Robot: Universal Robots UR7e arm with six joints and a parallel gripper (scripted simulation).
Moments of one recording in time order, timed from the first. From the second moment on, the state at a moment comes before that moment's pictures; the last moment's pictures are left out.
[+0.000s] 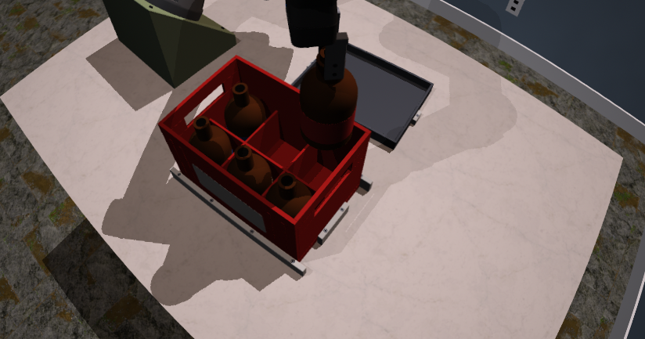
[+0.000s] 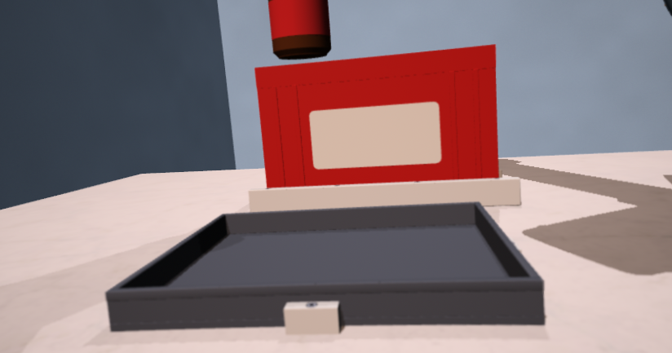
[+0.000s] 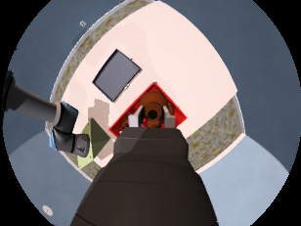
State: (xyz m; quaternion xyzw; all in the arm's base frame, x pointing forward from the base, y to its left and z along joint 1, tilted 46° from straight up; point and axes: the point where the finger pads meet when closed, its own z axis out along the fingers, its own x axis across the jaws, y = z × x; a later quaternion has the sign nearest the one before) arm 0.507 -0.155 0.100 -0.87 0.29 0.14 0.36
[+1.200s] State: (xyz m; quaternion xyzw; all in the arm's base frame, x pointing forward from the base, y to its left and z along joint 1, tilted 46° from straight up) arm 0.507 -0.155 0.100 -0.87 0.29 0.14 0.36
